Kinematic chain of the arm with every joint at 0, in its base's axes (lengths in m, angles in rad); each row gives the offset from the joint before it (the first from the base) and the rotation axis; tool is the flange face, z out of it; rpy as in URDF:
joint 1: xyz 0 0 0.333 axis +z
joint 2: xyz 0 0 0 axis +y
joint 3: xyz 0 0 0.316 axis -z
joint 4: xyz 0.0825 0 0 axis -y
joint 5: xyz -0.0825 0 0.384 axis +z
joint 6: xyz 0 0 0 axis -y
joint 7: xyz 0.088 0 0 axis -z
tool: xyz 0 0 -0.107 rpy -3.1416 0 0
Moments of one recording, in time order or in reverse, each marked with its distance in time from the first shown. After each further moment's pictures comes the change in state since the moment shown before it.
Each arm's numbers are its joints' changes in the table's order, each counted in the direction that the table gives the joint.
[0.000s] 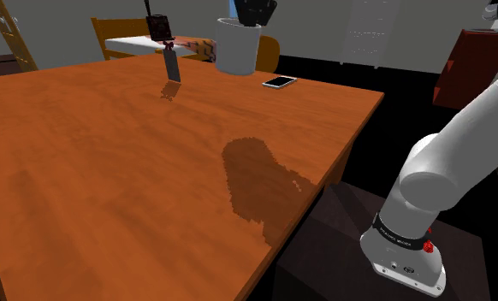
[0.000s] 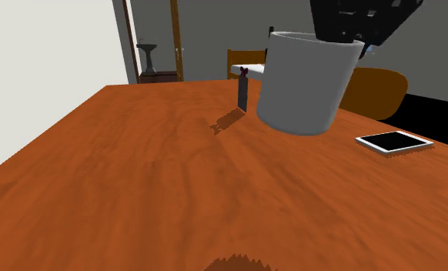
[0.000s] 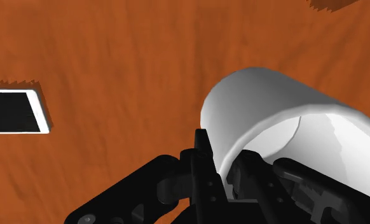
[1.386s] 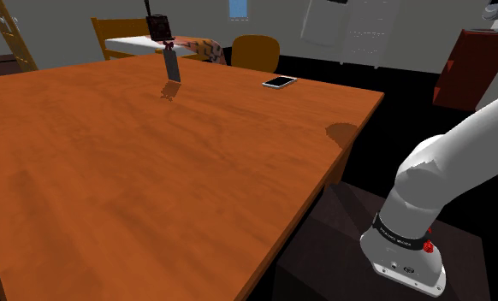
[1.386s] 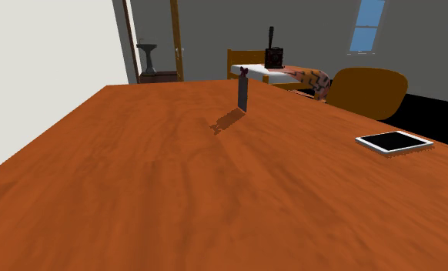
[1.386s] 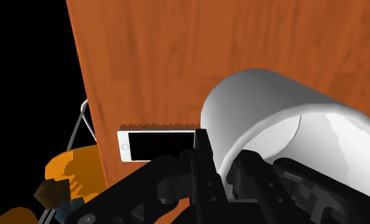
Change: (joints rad) arm -0.109 -0.138 0.410 0.018 -0.057 -0.184 -0.508
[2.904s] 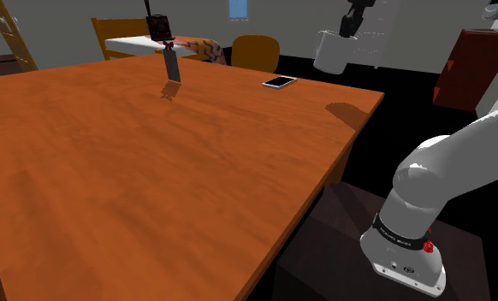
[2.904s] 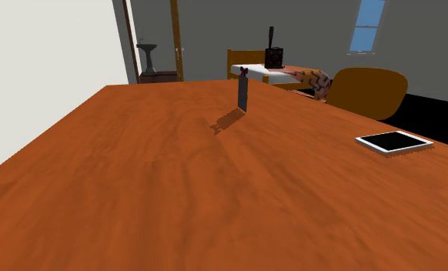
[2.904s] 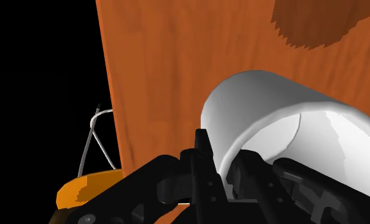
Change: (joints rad) arm -0.046 -0.107 0.104 -0.297 -0.051 0.187 -0.140
